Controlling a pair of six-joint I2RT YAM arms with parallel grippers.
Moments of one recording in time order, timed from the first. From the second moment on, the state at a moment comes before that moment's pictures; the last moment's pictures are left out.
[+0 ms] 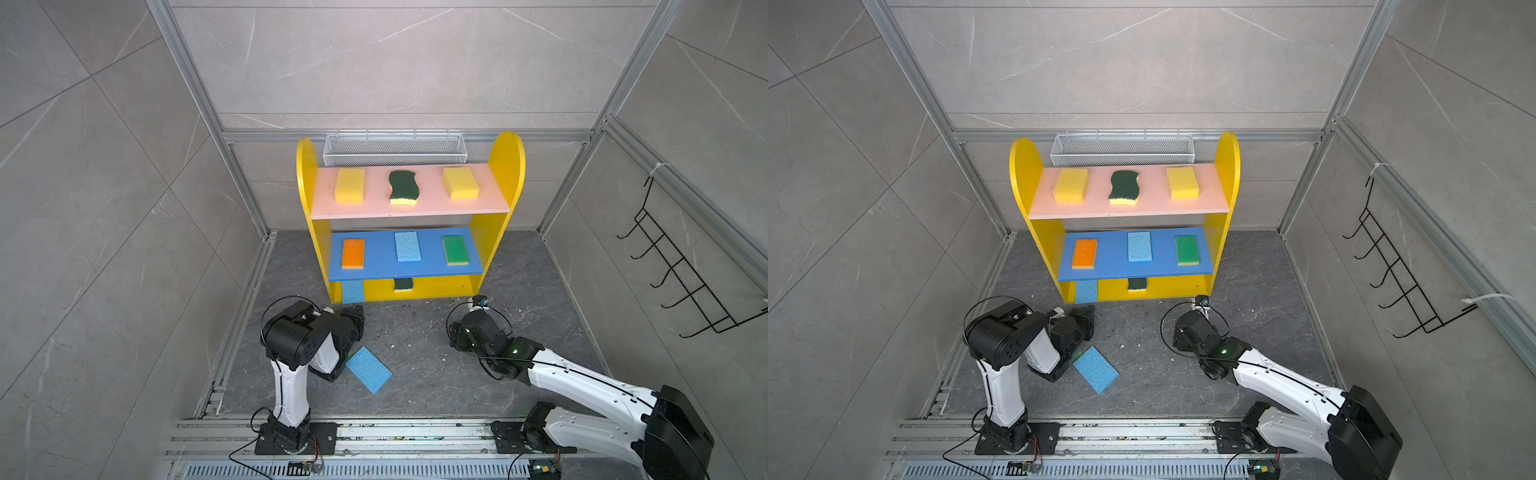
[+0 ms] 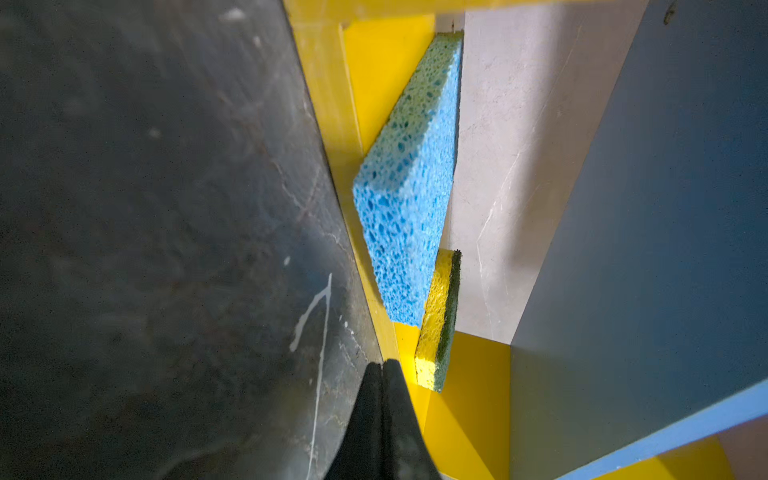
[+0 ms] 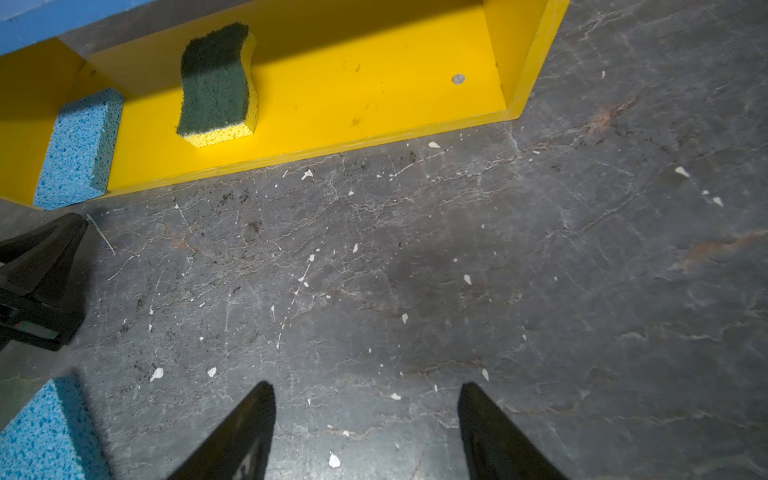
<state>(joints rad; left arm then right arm) -0.53 1.97 0.34 1.32 -0.24 -1.63 0.76 1.10 0.60 -0.34 0.35 0.68</state>
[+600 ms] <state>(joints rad) -0.65 2.07 0.36 1.46 -0.60 -1.81 0.76 1.08 0.59 -0.34 0.35 0.68</state>
